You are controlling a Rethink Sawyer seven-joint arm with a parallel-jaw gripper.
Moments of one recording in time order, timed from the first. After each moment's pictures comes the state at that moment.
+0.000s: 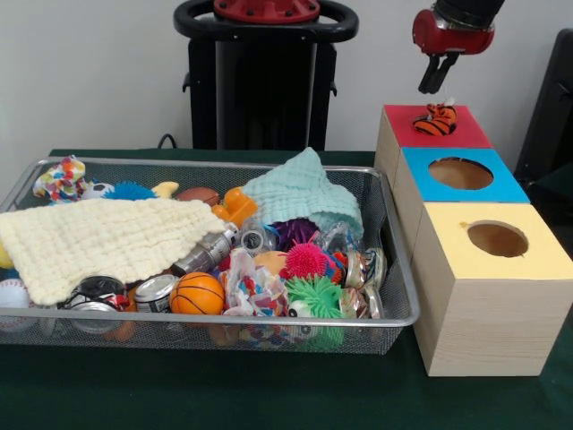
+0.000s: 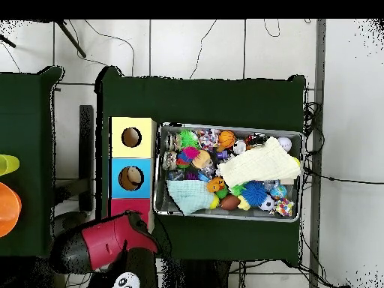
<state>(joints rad) 0.22 -0.87 -0.02 1.96 -0.20 0.70 1.78</state>
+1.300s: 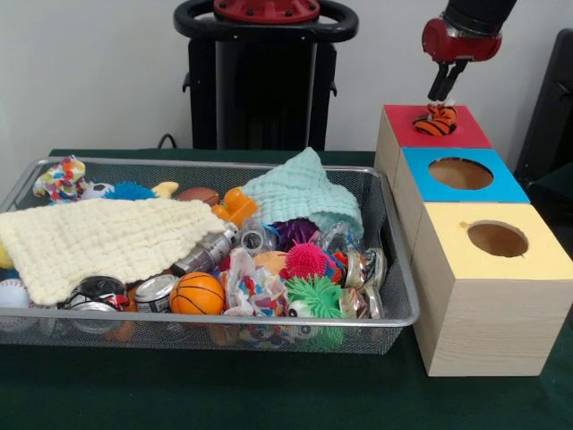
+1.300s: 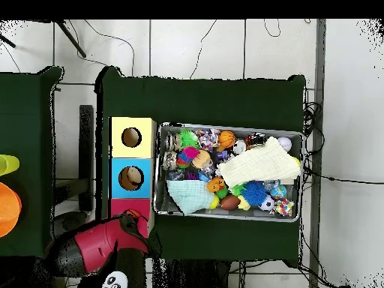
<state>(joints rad) 0.26 -0.83 -0.03 1.96 -0.20 0.62 1.78</state>
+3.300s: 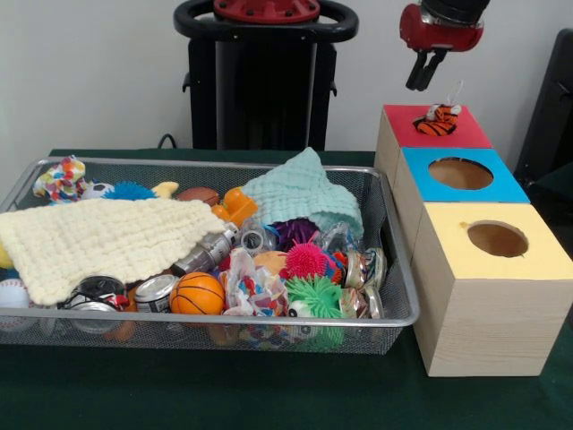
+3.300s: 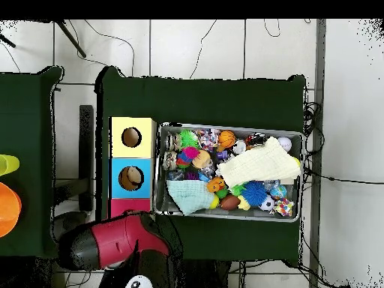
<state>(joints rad) 0.19 -0.88 -0.05 1.96 -0.18 0.71 1.78</state>
